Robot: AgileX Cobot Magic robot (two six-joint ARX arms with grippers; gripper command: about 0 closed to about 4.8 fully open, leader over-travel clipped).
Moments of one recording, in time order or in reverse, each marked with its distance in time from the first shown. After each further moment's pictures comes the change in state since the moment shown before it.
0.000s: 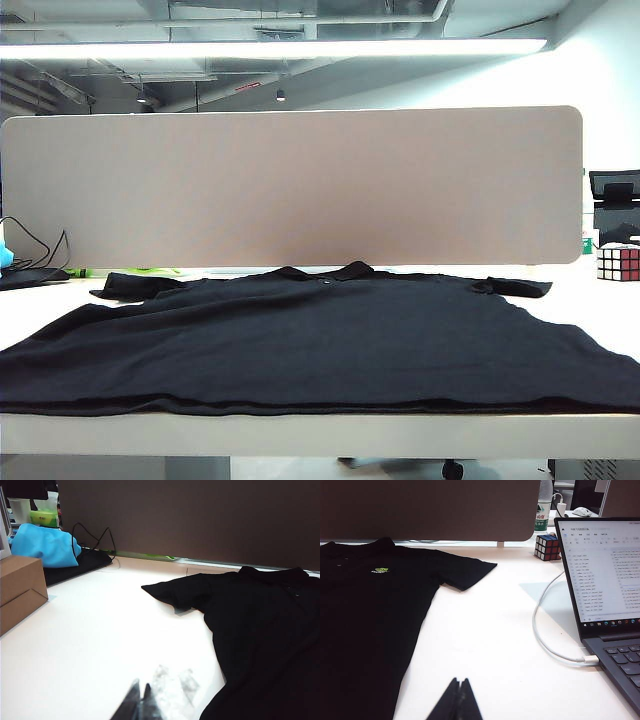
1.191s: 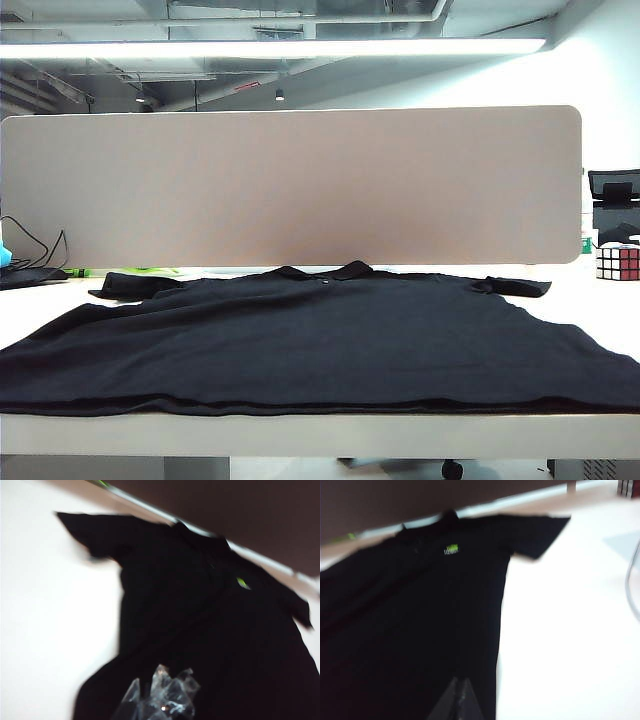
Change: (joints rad) left arm 0.002 0.486 0.340 -0.119 0.303 -0.387; right arm 0.000 0.433 0.356 -0.146 -0.247 0.287
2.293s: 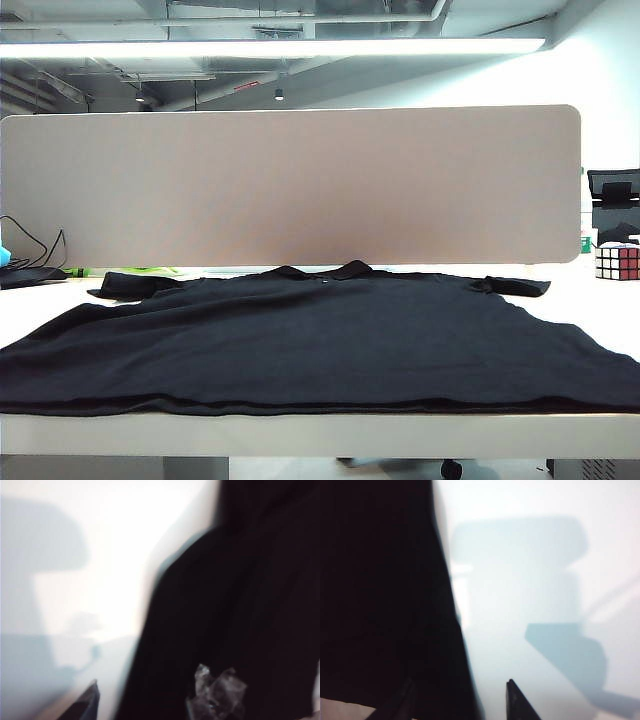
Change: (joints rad) left arm 0.525 0.840 0.217 -0.282 0.723 0.159; right arm -0.345 0.830 0.408 -0.537 -0.468 -0.130
